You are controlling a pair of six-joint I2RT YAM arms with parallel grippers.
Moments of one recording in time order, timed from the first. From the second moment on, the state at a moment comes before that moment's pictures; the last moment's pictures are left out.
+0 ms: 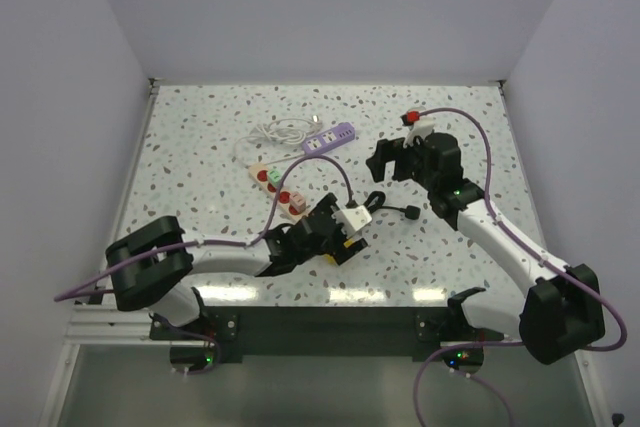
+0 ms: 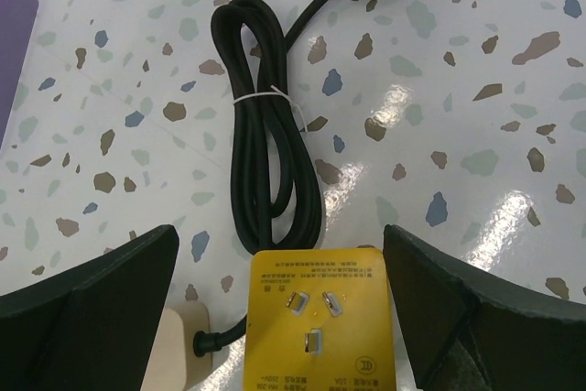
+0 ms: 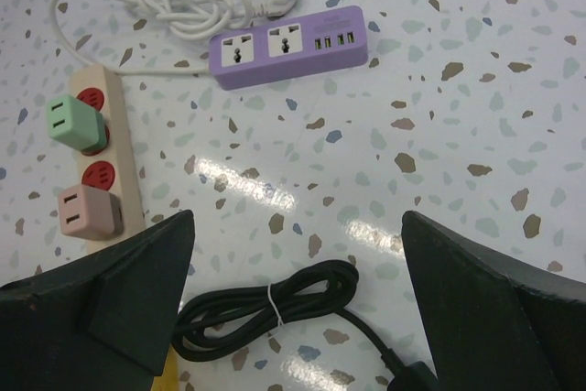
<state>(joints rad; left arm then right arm) -1.12 1.54 0.68 0.38 -0.26 0.11 0.38 1.19 0.80 0.02 -0.10 0.18</state>
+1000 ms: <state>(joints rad) -1.08 1.51 0.67 0.26 -0.24 0.04 0.38 1.20 0.80 0.03 -0.12 0.18</state>
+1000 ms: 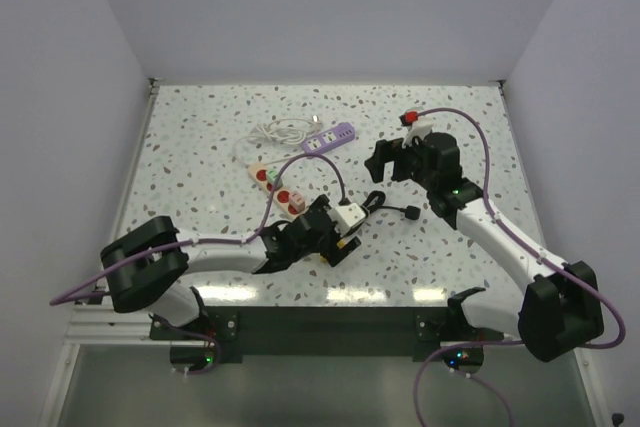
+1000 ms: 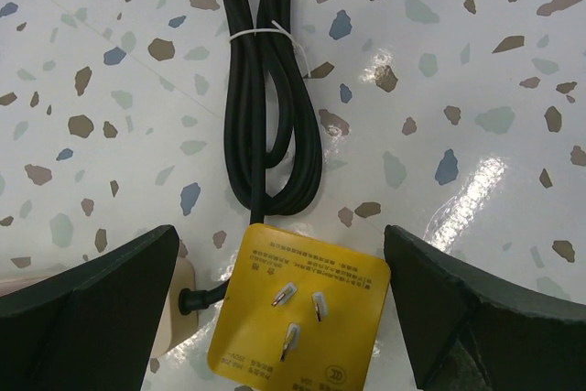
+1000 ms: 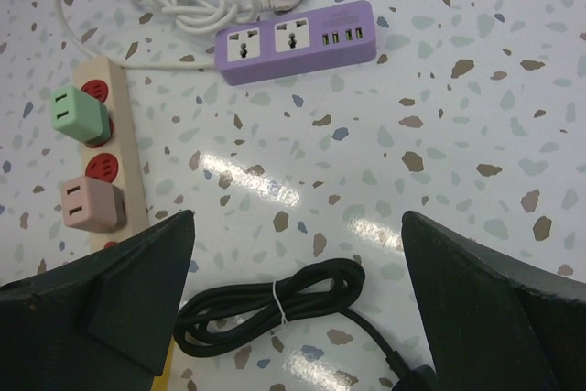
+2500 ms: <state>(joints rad) -0.65 1.48 1.08 0.25 0.17 -0.30 0.38 0.88 0.58 0.24 -0.24 0.13</state>
